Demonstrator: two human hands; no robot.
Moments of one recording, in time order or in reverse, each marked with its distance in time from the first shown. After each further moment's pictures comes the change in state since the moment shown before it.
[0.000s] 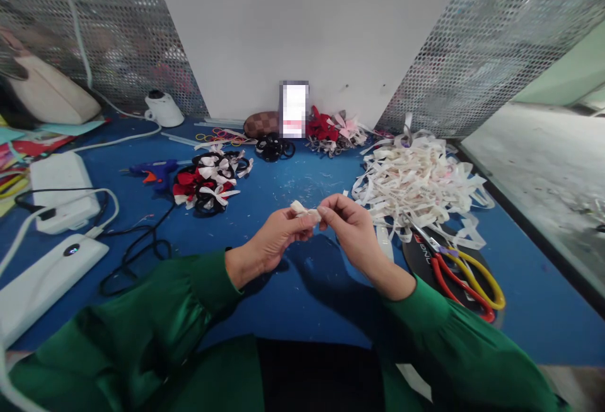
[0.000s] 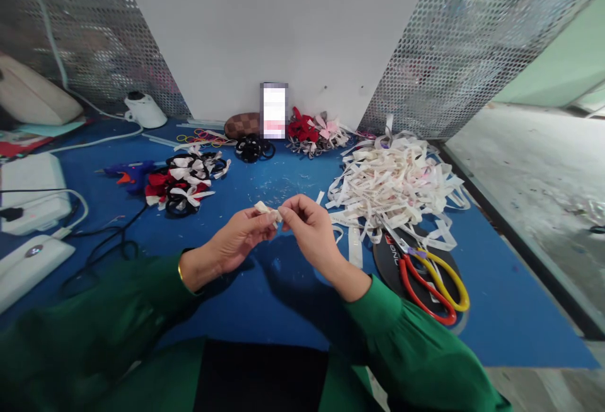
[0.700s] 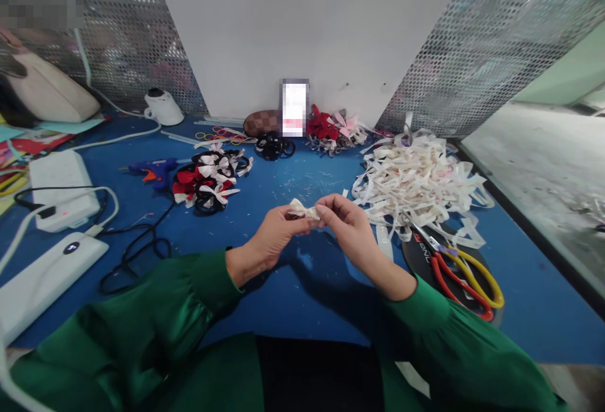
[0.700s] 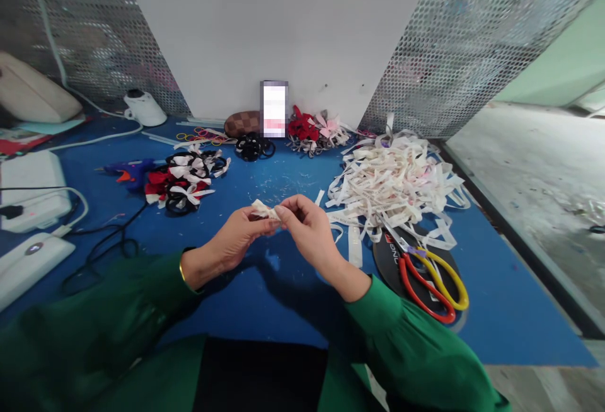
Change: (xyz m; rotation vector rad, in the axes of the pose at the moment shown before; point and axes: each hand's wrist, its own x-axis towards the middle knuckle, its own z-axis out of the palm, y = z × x) left_hand 0.002 -0.007 -0.002 0.105 0.059 0.071; right_hand 0.001 0.004 0.002 -0.051 -0.024 0.032
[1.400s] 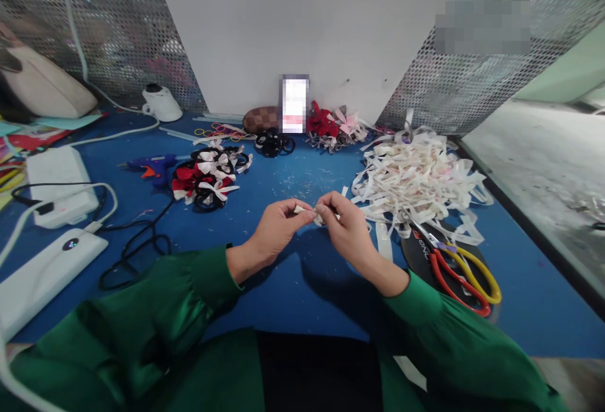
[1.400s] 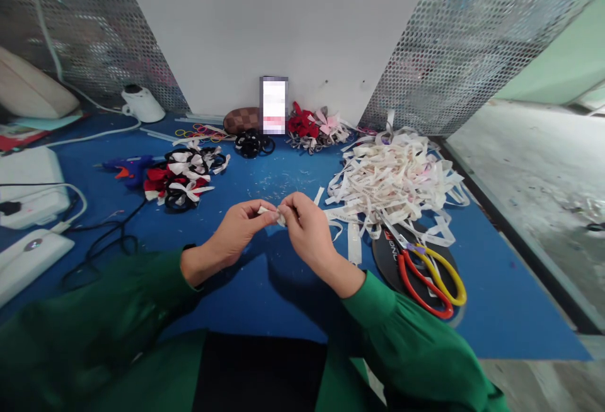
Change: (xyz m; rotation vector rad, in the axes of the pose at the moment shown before) left_hand 0.000 0.001 0.001 0.171 0.038 0.138; right_hand -0.001 0.004 -0.002 -0.410 0.045 -0.184
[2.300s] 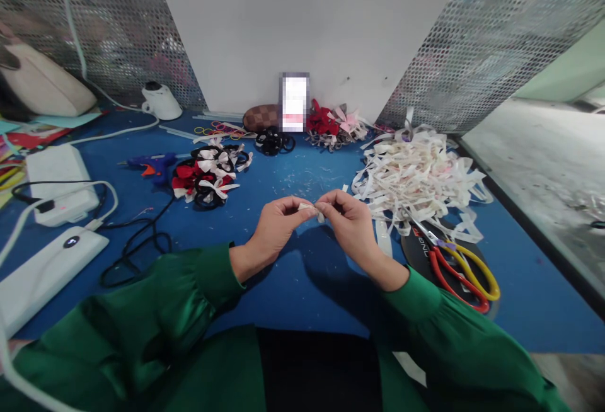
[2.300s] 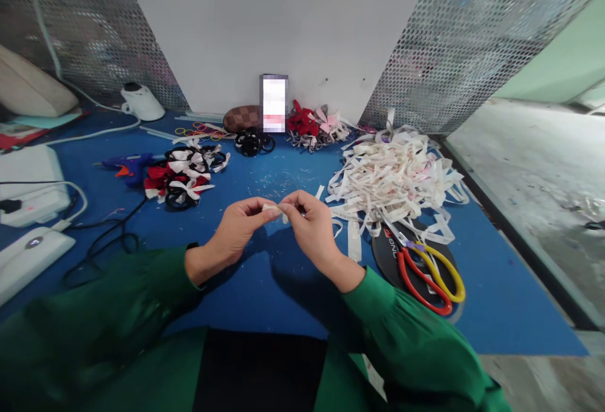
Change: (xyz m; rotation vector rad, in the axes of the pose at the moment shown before) left_hand -0.003 0.000 0.004 -0.055 0.085 0.035; right_hand 0.000 -0.002 0.000 0.186 0.073 0.087
